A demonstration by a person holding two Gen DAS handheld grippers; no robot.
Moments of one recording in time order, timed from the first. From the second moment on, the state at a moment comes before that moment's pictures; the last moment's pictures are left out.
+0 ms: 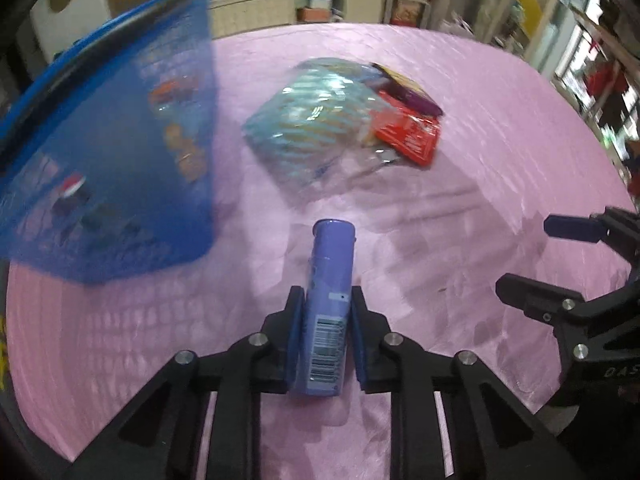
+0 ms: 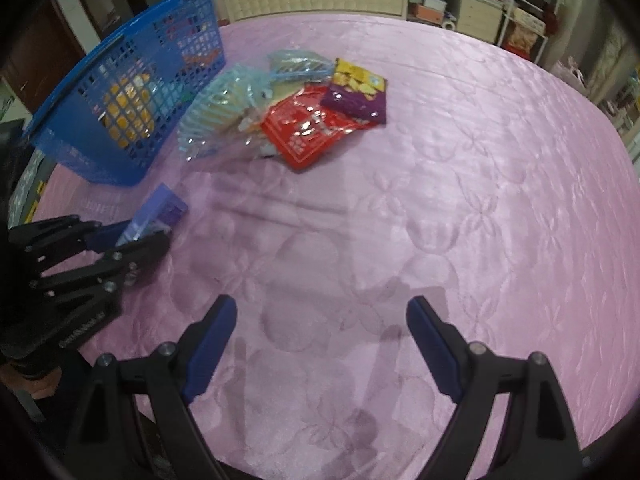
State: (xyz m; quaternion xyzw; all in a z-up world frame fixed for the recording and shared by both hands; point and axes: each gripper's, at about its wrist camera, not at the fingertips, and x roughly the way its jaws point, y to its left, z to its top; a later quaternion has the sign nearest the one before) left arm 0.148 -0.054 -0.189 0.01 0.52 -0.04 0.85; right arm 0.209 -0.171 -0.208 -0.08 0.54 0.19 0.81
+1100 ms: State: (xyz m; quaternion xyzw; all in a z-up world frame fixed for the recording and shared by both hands) left arm 0.148 0.000 -0.021 0.05 0.37 -0.04 0.93; right arm 0.230 -0.122 -0.082 -0.10 0.44 0.21 0.87
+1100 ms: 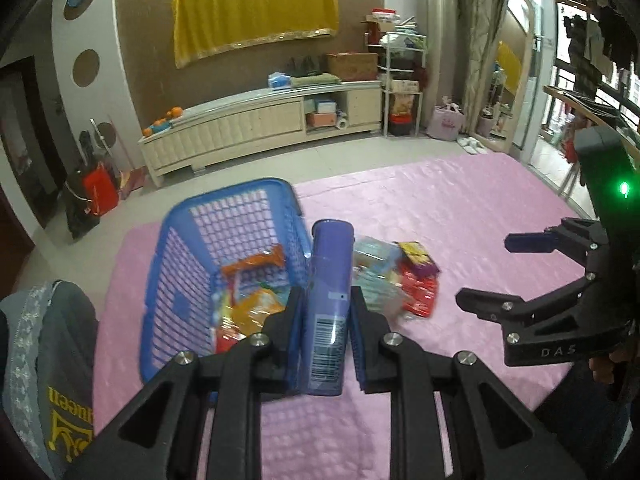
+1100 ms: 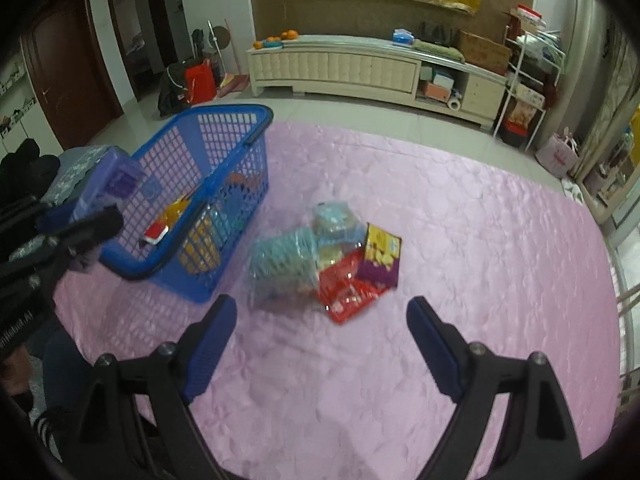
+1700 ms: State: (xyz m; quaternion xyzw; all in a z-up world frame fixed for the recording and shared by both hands) left arm 0.213 0.095 -0.061 0.00 0.44 0.01 0.90; right arm 0.276 -0.047 -0.171 -0.16 0.49 0.22 0.83
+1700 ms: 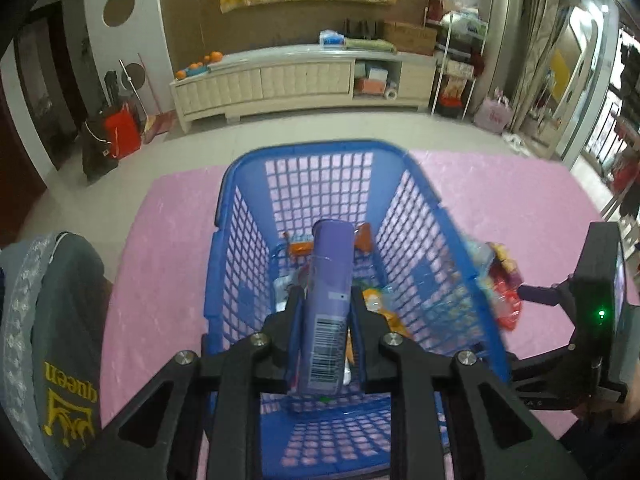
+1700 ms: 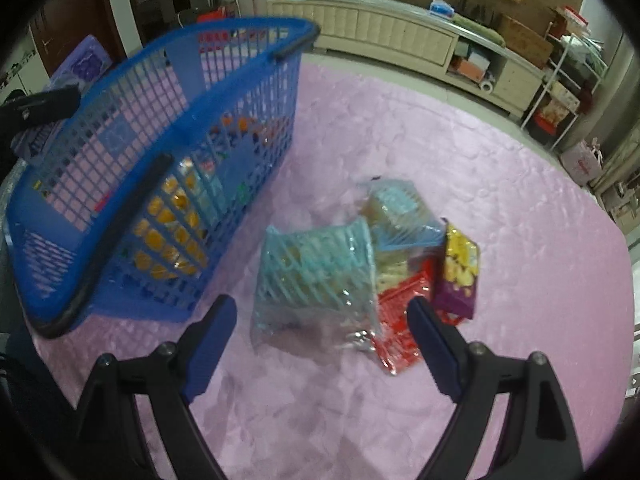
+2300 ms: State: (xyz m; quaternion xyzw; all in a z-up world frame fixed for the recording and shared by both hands) left arm 0.229 0.103 -0.084 -0.01 0.46 0.04 0.88; right arm 0.285 -0.031 -0.203 -0.22 0.48 0.21 0.82
